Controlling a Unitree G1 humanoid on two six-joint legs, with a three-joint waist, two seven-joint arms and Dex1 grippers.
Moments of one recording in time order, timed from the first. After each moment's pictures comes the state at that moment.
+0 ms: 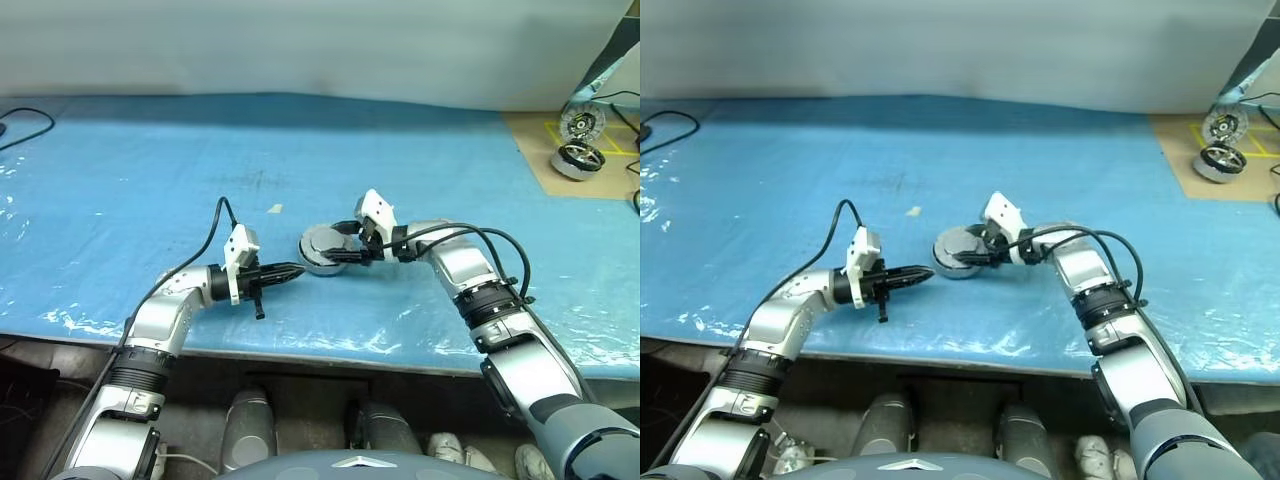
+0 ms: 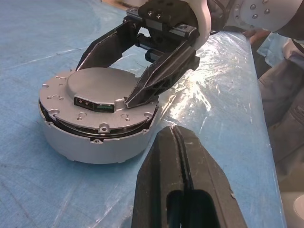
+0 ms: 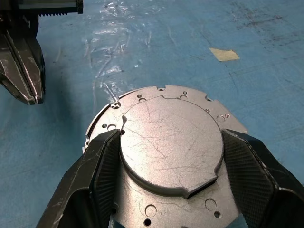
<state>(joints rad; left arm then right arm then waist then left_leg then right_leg) -0.33 0.39 -0.07 0.17 -0.38 0.25 -1.17 -0.69 -0.39 0.29 0.46 0.13 0.25 1.02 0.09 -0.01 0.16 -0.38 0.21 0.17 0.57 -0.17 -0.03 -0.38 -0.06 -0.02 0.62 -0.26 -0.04</state>
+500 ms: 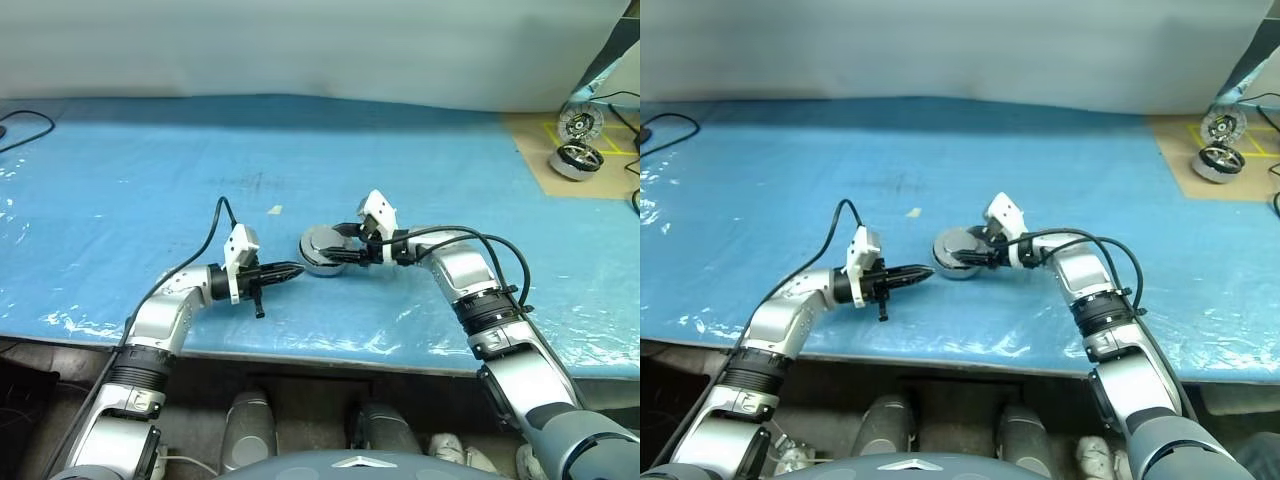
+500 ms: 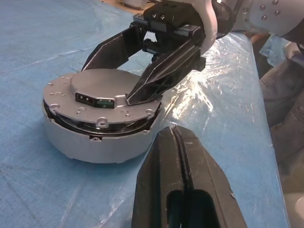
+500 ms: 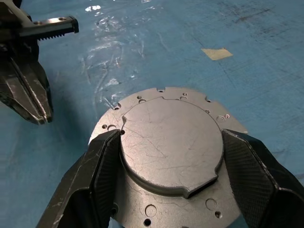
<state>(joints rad) -0.34 0.39 -0.07 0.18 -0.37 0.25 -1.17 -0.66 -0.35 0.23 0.32 0.19 0.47 1.01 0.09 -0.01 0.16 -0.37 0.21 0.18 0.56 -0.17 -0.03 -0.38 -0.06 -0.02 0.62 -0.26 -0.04</state>
